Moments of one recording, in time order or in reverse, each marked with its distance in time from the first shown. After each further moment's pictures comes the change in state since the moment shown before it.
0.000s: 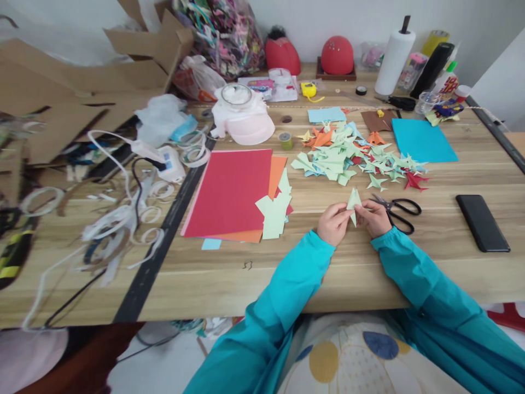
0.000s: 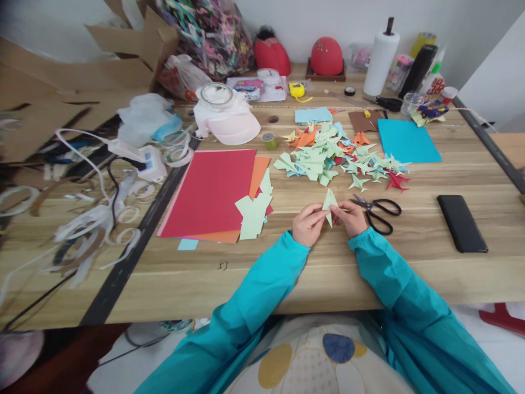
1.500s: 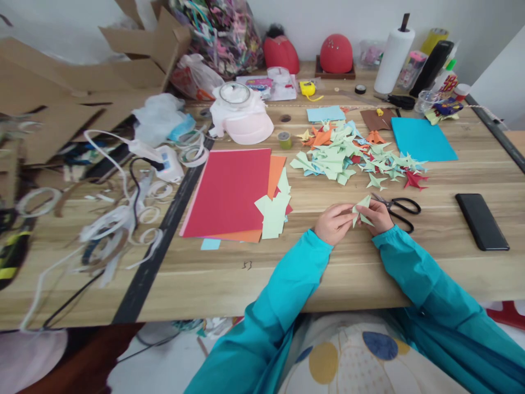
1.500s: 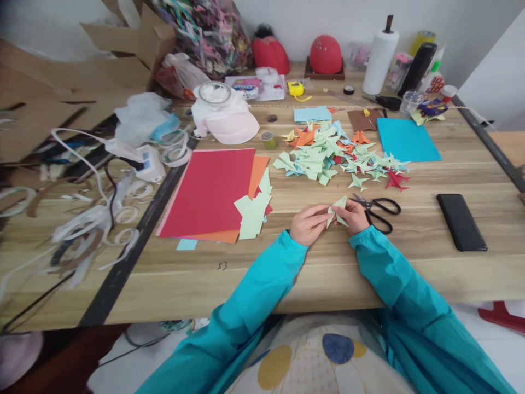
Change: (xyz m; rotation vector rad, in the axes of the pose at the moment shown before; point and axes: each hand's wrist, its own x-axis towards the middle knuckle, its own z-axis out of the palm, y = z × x) left_hand 0.005 -0.004 -0.007 -0.020 -0.144 0.122; right_hand 0.002 -0.008 -0.003 0.044 -0.003 0.087
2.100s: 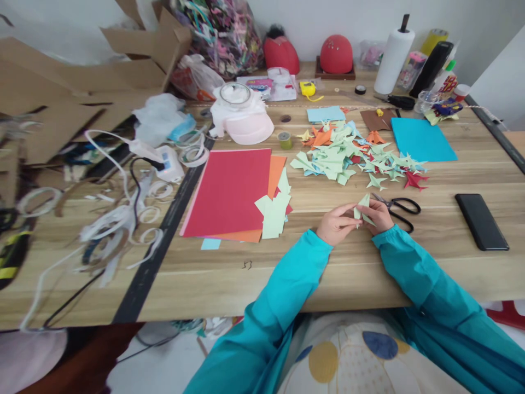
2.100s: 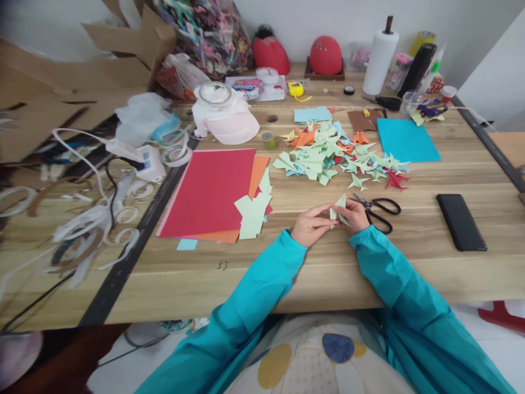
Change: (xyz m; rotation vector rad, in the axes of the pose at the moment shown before) left_hand -0.001 0.005 0.005 -0.320 -0.098 -0.161; right_hand 0.000 -0.004 0.003 0.038 0.073 0.077
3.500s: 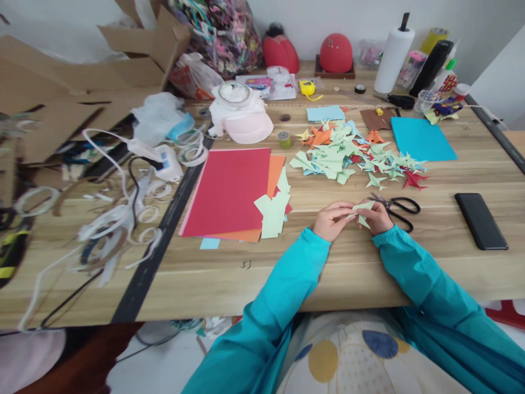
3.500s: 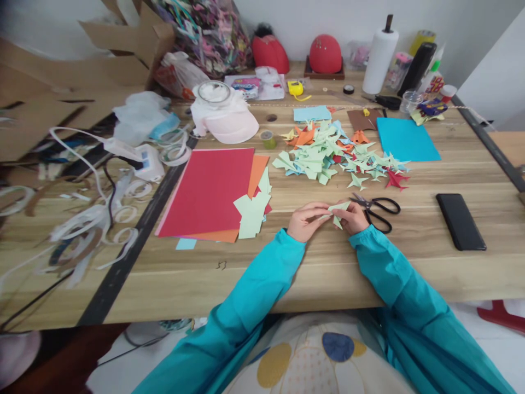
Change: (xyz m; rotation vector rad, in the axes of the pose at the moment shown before) left_hand 0.010 0.008 -0.006 -0.108 0.138 -0.178; right_hand -0.002 0.001 -0.003 0.024 -0.138 -0.036
